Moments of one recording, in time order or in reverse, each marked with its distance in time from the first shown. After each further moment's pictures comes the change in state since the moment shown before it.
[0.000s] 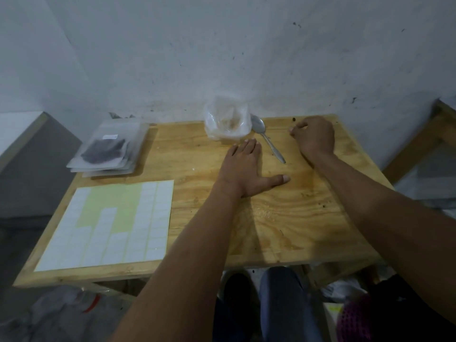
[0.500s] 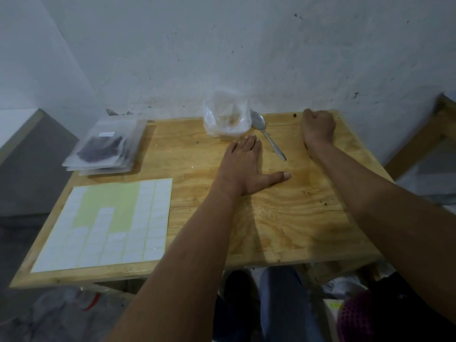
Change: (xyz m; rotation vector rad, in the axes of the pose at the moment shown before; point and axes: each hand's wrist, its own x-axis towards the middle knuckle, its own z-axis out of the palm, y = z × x) left_hand -0.001 -0.001 -0.002 -0.011 0.000 0.000; right_hand 0.014 -0.011 0.005 0.333 0.043 0.287
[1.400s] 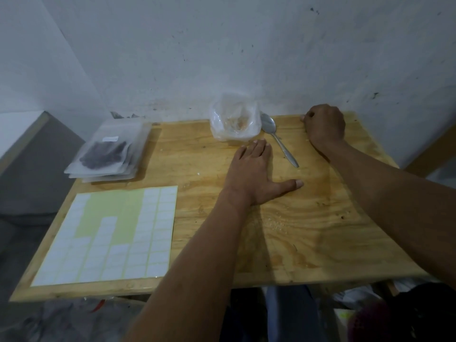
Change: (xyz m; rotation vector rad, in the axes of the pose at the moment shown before) left_hand 0.003 -0.001 0.004 -0.016 0.028 -0.005; right_hand 0.044 0.017 0.023 -0.529 -0.047 -0.480
